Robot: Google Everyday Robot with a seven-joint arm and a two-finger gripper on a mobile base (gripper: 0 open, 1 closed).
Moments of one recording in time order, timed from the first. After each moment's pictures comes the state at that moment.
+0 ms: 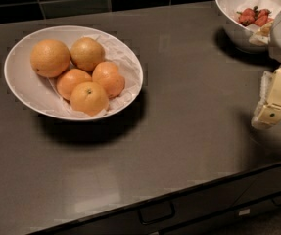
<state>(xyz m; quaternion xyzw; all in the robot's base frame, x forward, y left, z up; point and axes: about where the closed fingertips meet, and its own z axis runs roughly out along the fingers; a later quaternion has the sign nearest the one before) 0.438 -0.216 0.977 -0.60 0.78 -0.04 0.16</state>
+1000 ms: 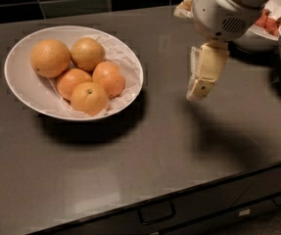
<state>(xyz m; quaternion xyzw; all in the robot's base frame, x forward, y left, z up) 0.490 -0.092 1.002 -0.71 0.66 -0.02 0.24</state>
